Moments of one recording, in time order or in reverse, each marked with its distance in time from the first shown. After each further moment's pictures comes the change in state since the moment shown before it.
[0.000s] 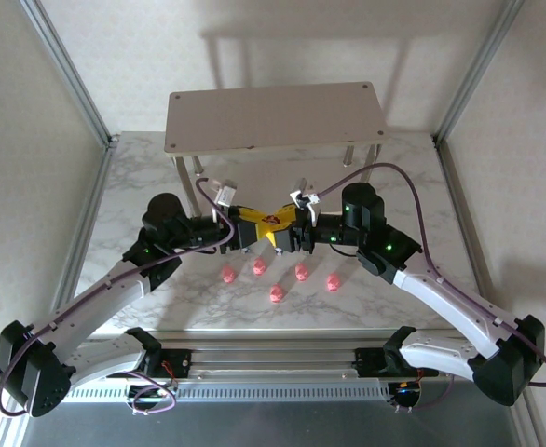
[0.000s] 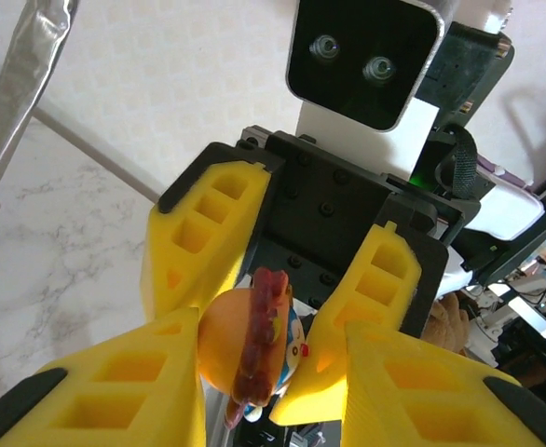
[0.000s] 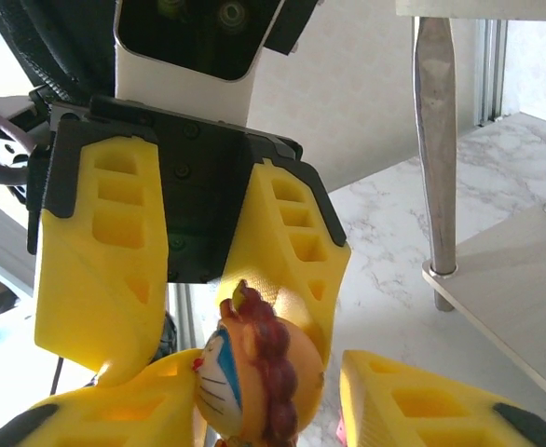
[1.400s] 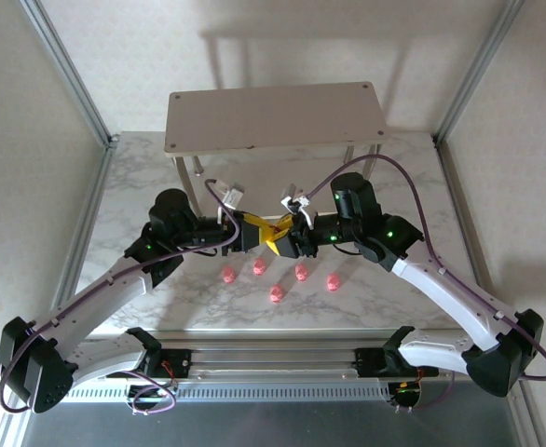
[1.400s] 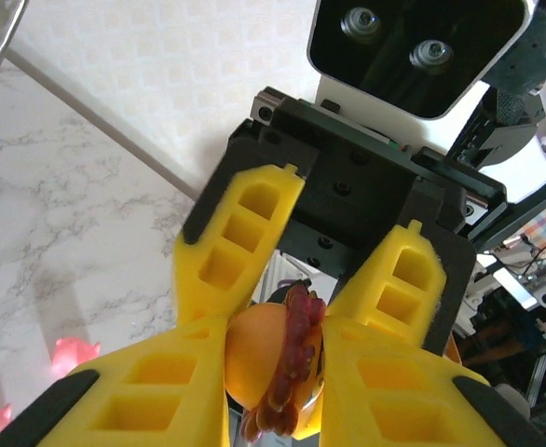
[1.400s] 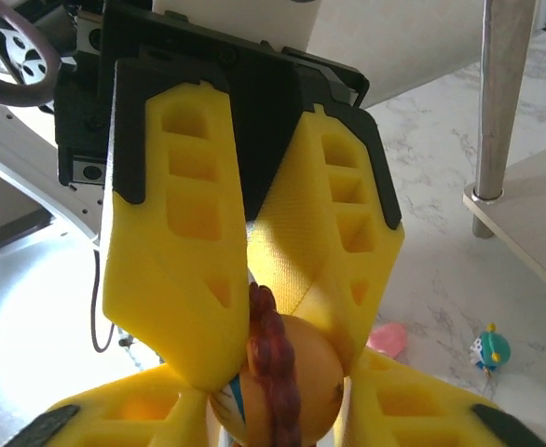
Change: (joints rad) left arm 0.002 0.024 0.041 -0.128 0.051 0.040; right arm 0.001 0.059 0.170 -0.372 -0.074 -0.154
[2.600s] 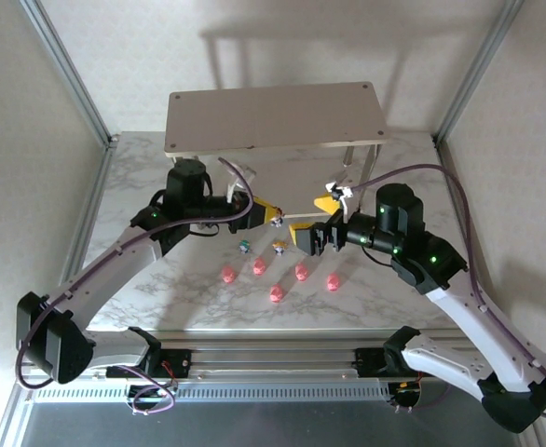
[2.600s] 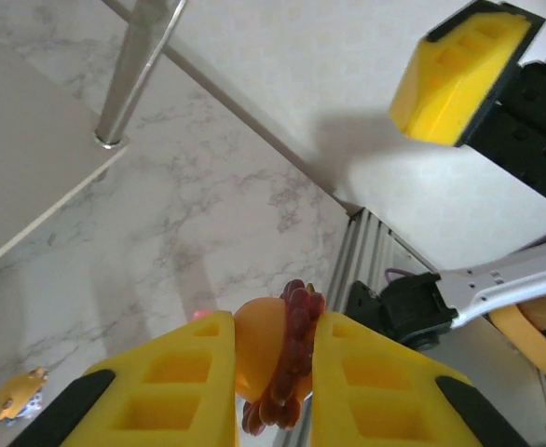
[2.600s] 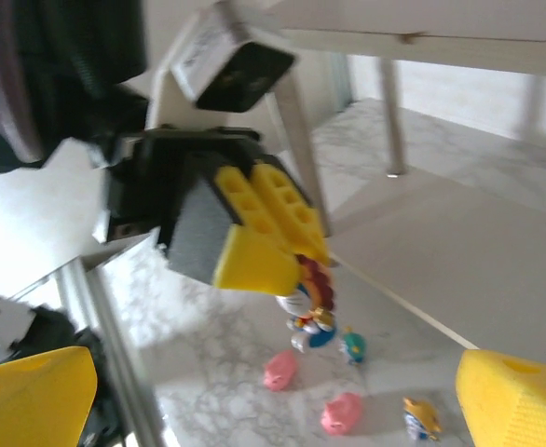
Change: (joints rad) left arm 0.066 0.190 0.288 -0.421 -0.119 0.328; right arm -0.082 -0.257 -0.048 -0.021 0.366 0.176
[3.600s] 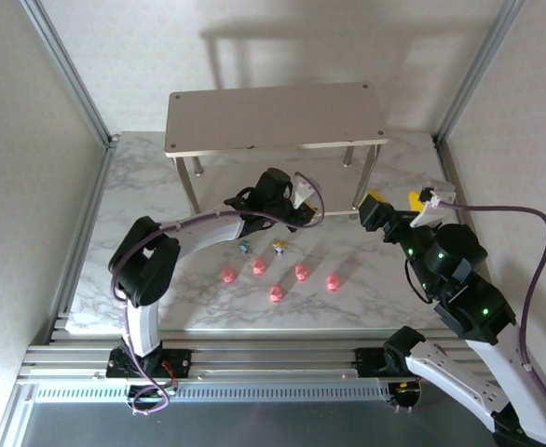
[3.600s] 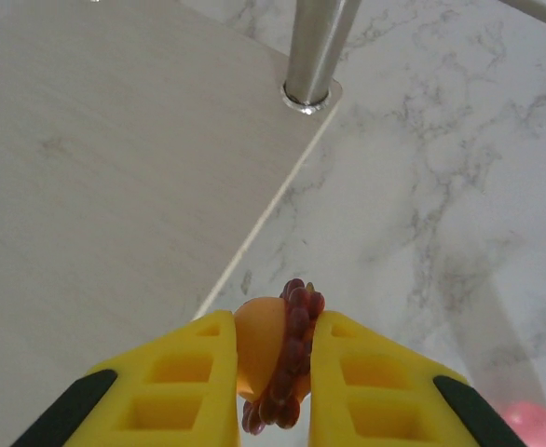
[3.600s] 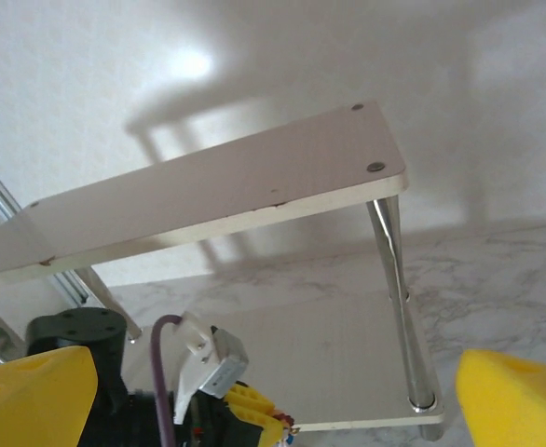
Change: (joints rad) left arm -0.216 0.631 0.270 0.163 -0.524 0.359; right arm 0.000 -0.300 -0.053 -0.024 0.768 0.180
